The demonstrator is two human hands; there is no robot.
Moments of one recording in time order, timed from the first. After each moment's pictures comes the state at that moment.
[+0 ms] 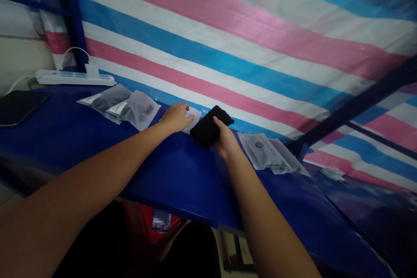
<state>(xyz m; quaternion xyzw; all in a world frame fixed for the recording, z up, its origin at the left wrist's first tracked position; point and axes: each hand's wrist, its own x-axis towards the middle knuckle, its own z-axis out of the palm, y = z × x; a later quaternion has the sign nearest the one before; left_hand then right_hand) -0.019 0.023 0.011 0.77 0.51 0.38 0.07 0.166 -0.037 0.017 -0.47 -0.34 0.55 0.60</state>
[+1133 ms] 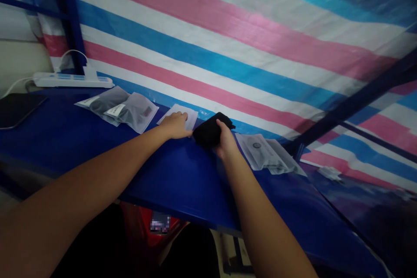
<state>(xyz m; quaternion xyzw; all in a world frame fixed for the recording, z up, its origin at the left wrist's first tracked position) -0.017 0.016 0.003 0.83 0.50 0.23 0.06 0.182 -0.021 0.001 -0.49 -0.36 0.49 0.62</state>
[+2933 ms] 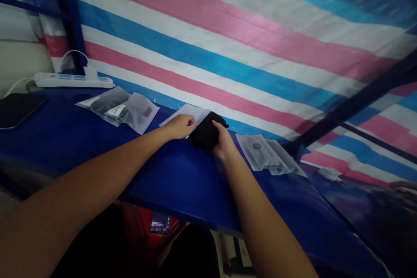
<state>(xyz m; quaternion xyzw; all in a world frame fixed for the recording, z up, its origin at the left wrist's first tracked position) -0.009 0.011 0.005 0.82 0.39 0.36 0.20 0.163 -0.035 0.019 -0.47 -0.28 0.60 0.58</state>
